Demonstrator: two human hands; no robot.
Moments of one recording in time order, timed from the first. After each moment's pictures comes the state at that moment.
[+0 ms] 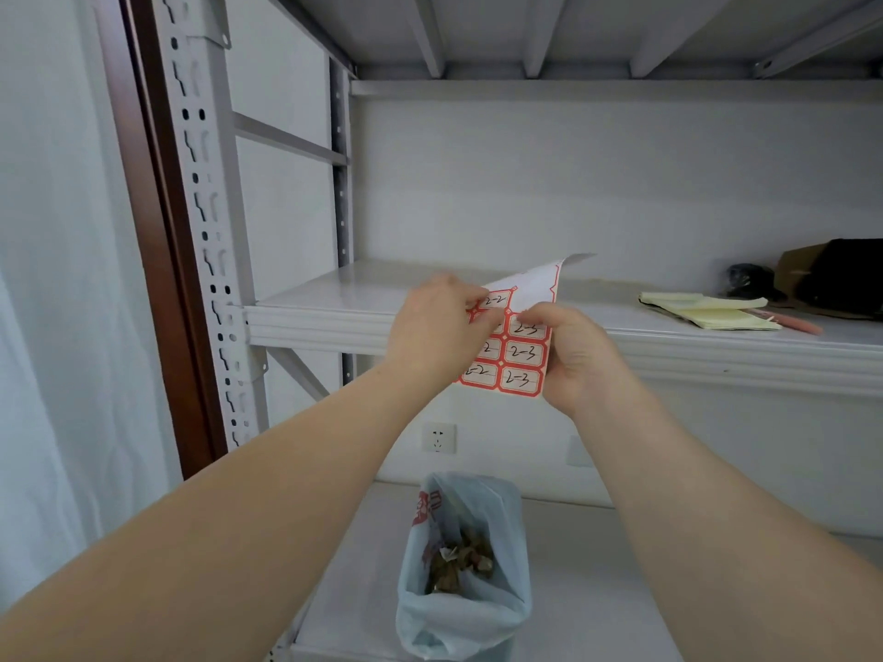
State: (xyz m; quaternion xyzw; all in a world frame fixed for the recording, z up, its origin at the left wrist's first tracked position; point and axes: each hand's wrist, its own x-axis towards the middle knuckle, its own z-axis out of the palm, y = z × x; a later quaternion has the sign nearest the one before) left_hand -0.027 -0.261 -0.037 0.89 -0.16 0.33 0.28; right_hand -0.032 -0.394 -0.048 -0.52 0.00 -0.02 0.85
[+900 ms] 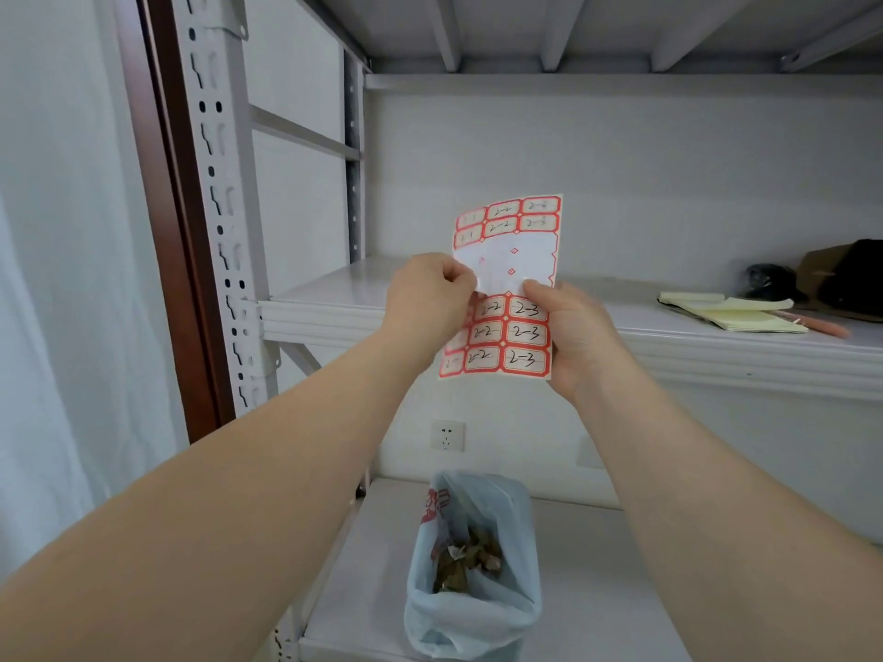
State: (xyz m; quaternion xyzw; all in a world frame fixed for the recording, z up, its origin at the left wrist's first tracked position) left_hand -0.026 -0.244 -0.018 0.80 -0.07 0.23 0.55; right_hand -0.026 -0.377 -0.037 -0.59 -0.03 -0.08 0.81
